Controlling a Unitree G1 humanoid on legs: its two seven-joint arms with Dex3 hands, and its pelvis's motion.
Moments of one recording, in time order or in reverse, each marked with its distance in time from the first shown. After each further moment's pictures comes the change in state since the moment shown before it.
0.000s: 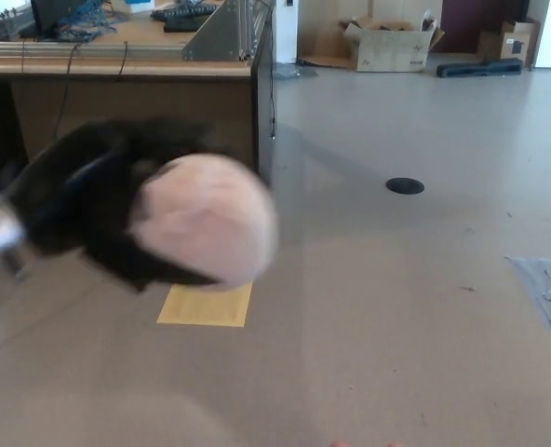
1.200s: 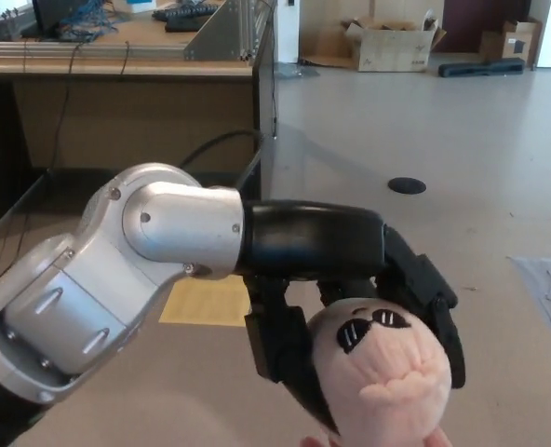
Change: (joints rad) left_arm -0.274 0.100 -0.542 -0.225 0.215 0.209 -0.170; right_arm -0.123 -0.014 0.027 -0.004 -0.009 0.052 0.013
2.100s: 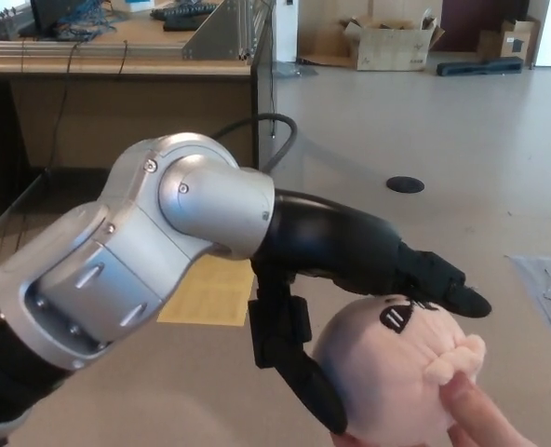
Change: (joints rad) left_arm -0.102 -0.010 -0.070 0.062 0.125 -0.021 -0.157; right_arm -0.114 0.001 0.036 0.087 -0.024 0.035 -0.011
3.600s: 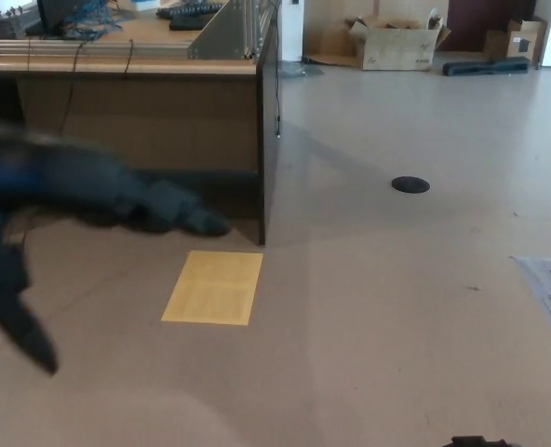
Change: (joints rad) left_arm 0.339 0.434 0.501 0.006 0.010 -0.210 -0.213; right_arm -0.027 -0.002 -0.027 -0.008 0.026 -0.036 0.014
